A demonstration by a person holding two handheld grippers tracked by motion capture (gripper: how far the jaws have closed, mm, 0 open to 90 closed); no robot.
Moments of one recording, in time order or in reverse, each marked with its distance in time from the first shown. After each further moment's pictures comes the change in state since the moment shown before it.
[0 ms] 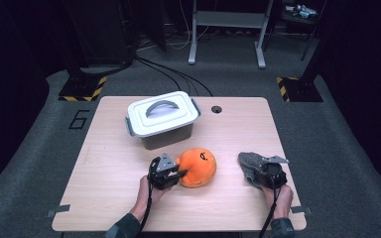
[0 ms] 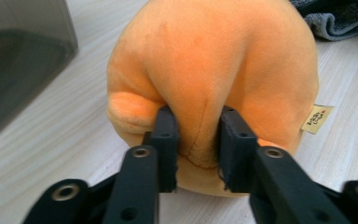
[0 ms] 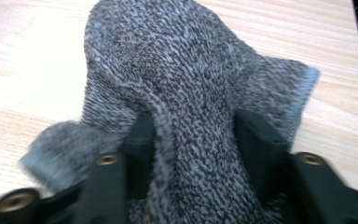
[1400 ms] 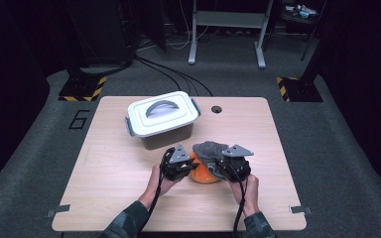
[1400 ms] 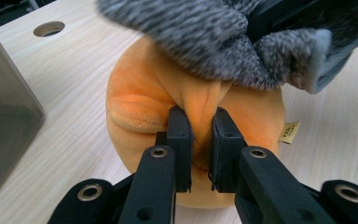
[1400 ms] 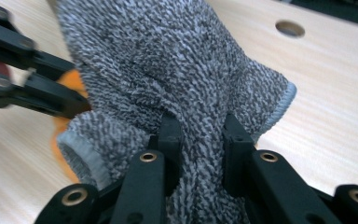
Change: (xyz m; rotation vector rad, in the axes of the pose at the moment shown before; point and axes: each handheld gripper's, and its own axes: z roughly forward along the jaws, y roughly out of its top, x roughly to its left) left arm -0.006 0.042 0.022 -0.014 -0.104 0.124; right arm 0.115 0.063 -0.046 -0.203 0.261 -0.214
